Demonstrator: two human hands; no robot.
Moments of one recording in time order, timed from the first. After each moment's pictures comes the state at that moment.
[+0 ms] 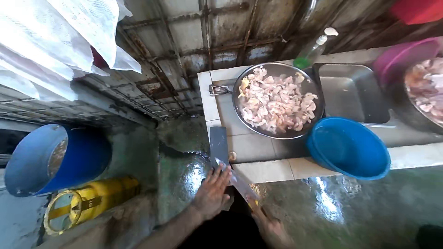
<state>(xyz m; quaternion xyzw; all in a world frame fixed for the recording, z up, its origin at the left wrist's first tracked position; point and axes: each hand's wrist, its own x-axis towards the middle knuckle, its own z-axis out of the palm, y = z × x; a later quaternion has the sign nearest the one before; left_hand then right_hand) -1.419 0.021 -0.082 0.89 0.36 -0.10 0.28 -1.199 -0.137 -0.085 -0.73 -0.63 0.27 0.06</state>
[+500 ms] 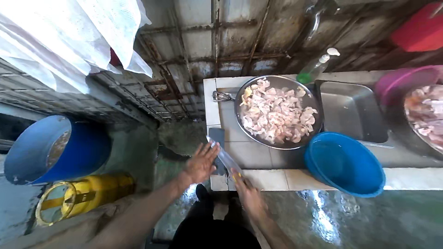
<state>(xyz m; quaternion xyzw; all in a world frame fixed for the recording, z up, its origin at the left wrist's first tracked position) -1.420 0.115 -0.083 0.89 0.38 -0.13 0.20 -1.200 -0.036 -0.113 -0.71 -0.65 0.24 0.05</state>
